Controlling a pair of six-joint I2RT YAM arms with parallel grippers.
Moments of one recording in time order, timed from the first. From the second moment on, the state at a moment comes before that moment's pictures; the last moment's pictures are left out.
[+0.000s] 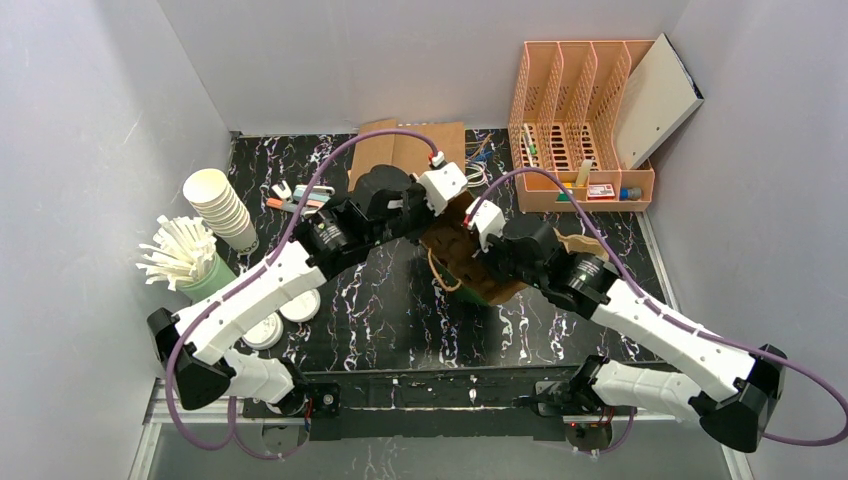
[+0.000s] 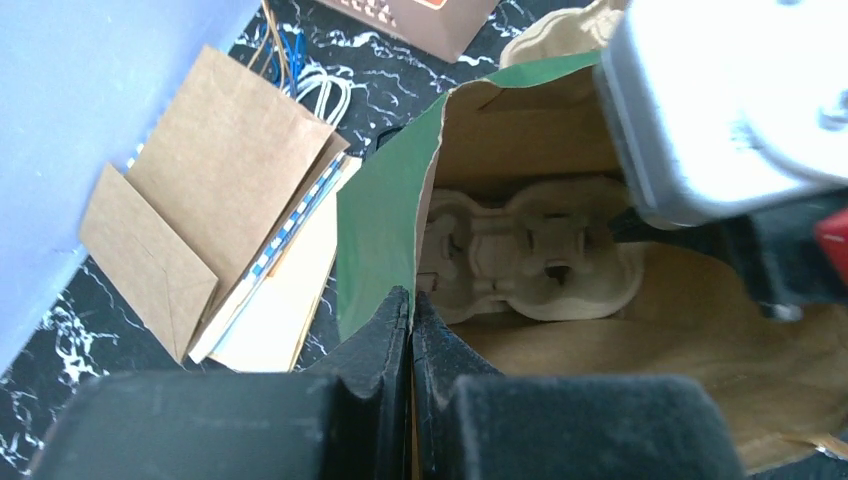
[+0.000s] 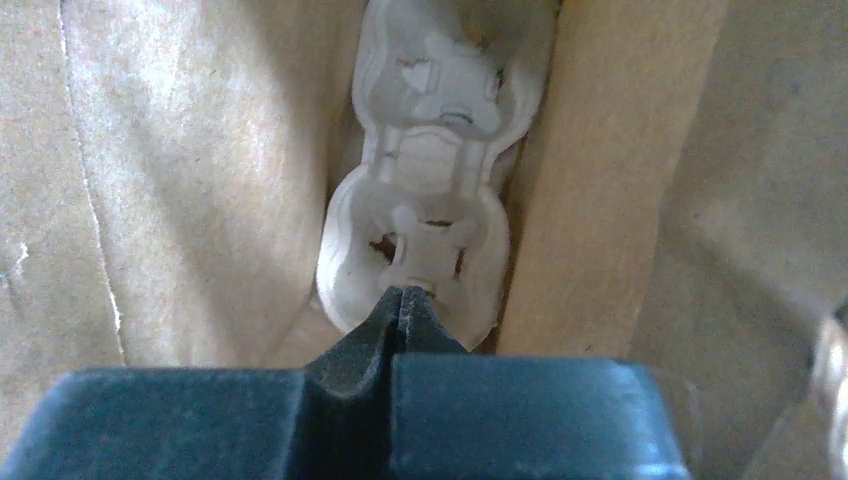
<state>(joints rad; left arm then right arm) -0.87 1.34 1.41 -0.52 -0.05 0.25 0.89 1.04 0.98 -0.54 0.11 -0.11</state>
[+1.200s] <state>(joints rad) -0.96 1.33 1.36 -0.39 -0.18 0.15 0.91 1.19 0.80 -0.20 0.11 -0.32</state>
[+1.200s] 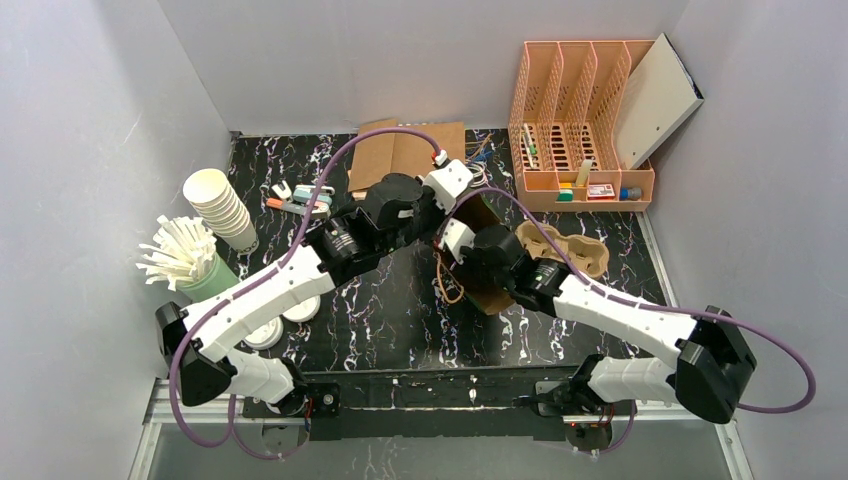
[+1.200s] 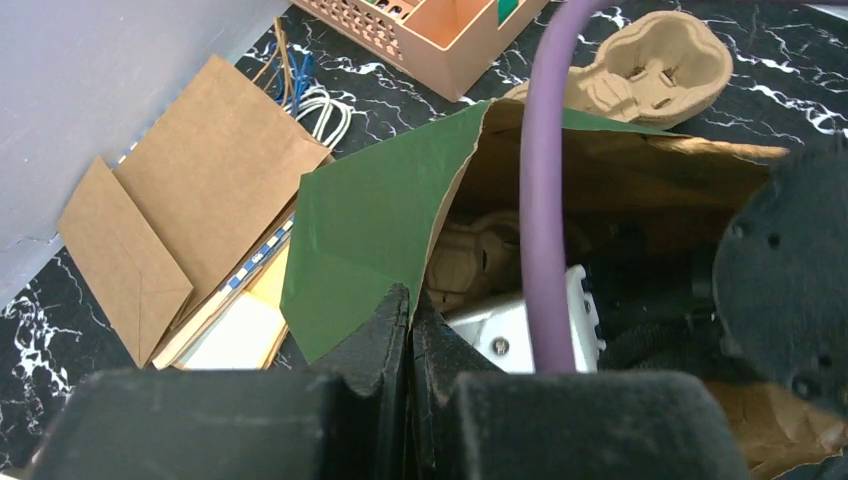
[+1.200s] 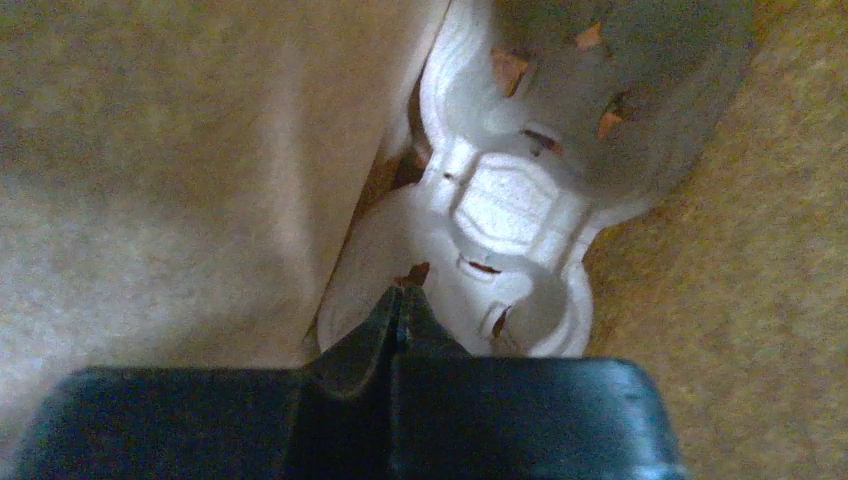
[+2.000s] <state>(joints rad) -0.95 1.37 1.38 -0.41 -0.17 0.13 0.89 1.27 0.73 0.01 0.32 -0.25</state>
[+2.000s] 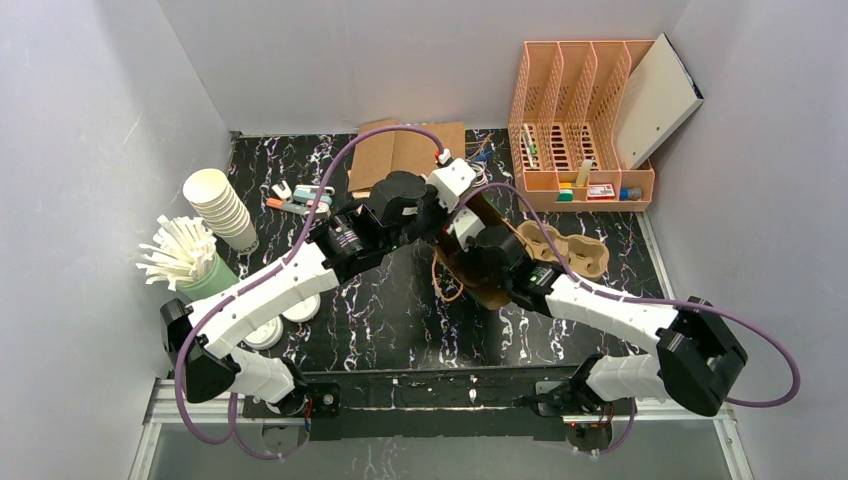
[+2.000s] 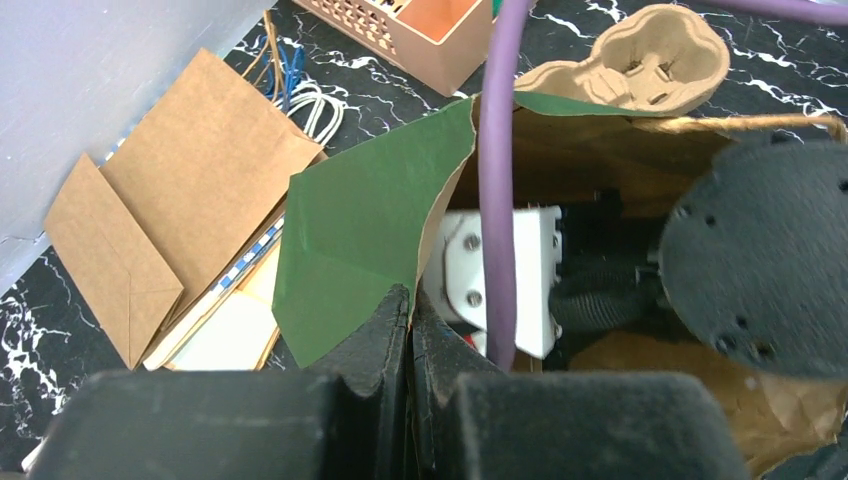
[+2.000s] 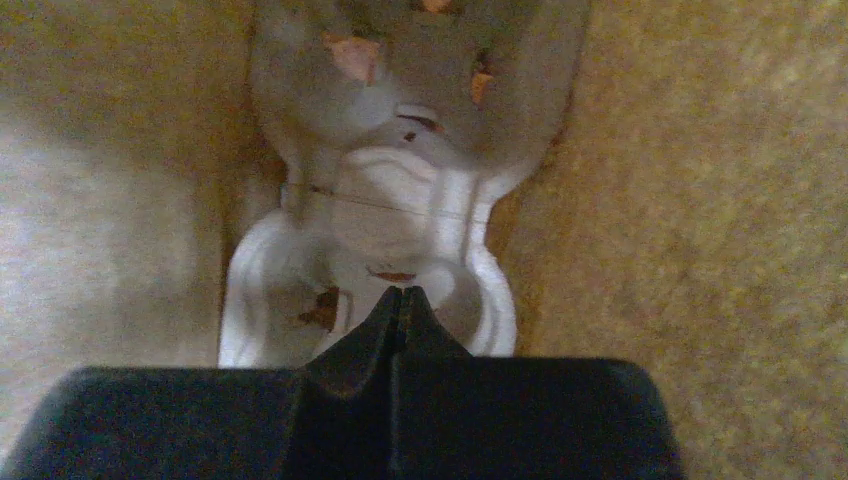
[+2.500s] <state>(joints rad) -0.95 1.37 1.39 -0.43 -0.15 0.15 0.82 1.37 0.77 -0.01 0.24 -0.23</state>
